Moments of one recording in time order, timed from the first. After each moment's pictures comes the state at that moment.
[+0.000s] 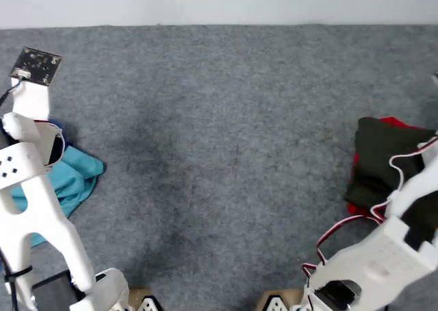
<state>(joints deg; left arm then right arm) -28.7 -16.3 2.1 94.8 -26.8 39.1 20.0 -33.8 100.4 48.3</state>
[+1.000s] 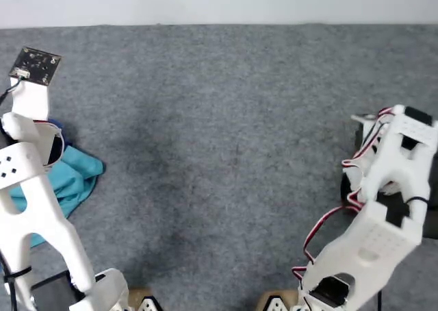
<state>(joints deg) -28.7 -16.3 2.1 94.8 -26.8 25.9 22.6 -6.9 99.3 31.9</state>
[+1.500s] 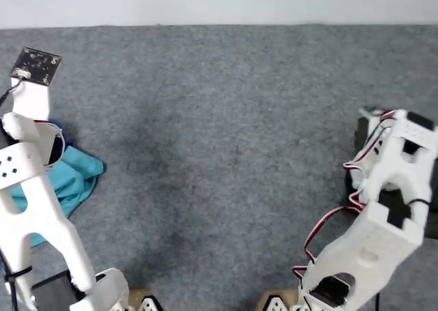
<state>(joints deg) -28.7 -16.3 2.1 94.8 -26.8 26.6 26.6 -3.6 87.6 31.4</state>
